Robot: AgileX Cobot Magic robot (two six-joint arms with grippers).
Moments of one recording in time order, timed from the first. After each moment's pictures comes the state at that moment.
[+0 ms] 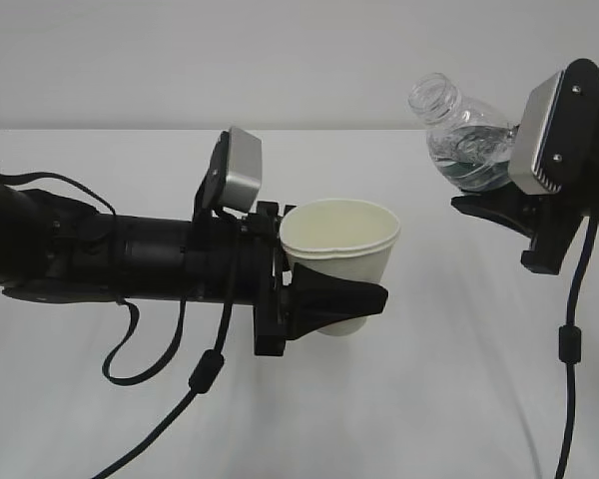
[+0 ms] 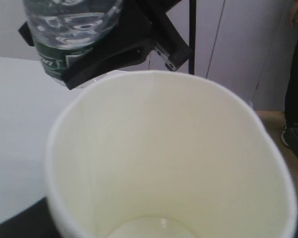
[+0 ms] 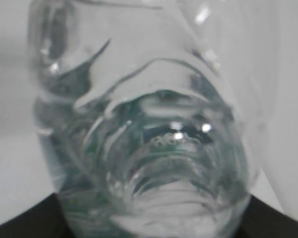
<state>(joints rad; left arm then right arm) -0.53 1.97 -0.92 1.15 -1.13 -0.65 0.07 1.46 -0.77 -1.51 -0.50 0.44</state>
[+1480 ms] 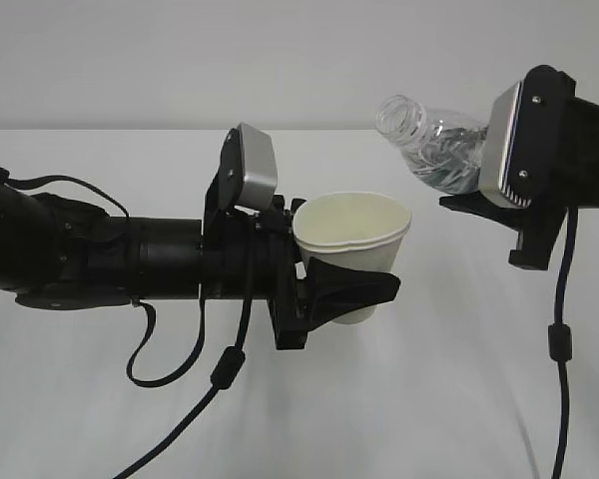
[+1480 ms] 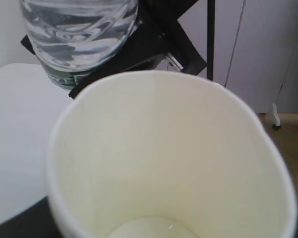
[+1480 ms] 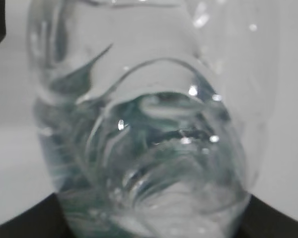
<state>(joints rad) -0.57 1.97 -0.92 1.04 -1.08 -0.58 0.15 1.46 -0.80 -1.58 -0.39 0.40</state>
